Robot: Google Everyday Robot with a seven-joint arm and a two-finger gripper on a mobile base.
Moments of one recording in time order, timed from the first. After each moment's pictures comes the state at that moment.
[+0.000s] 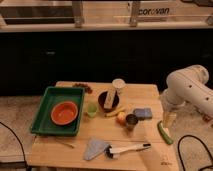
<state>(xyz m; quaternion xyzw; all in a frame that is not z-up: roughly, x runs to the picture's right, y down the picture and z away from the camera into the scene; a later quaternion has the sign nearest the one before) 0.289 0.107 0.683 -0.28 0.02 0.03 0.96</state>
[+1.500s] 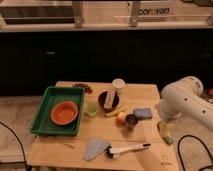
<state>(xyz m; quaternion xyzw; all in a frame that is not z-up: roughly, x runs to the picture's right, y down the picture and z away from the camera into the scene) 0.268 0.152 0.685 -0.28 0.01 0.00 0.96</state>
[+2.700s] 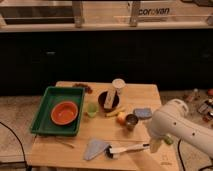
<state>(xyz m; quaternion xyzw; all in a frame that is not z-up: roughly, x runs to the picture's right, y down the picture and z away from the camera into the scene) 0.223 0.235 0.709 -0.29 -0.04 -0.05 0.96</state>
